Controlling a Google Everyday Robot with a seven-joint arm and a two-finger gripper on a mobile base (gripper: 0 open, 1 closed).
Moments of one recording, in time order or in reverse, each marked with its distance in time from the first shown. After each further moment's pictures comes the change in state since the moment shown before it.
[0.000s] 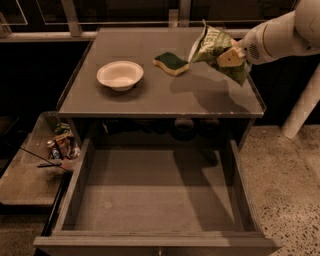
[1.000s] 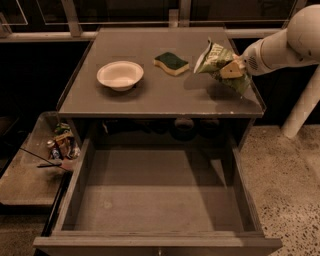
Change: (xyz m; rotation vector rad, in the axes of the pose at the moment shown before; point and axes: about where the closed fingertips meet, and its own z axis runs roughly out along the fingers) arm 0.046 -0.020 0.042 -0.022 0.075 0.083
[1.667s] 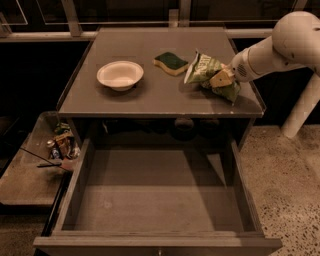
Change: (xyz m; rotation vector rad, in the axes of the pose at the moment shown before) arm 0.016 0.032 0.035 -0.120 0.067 -0.024
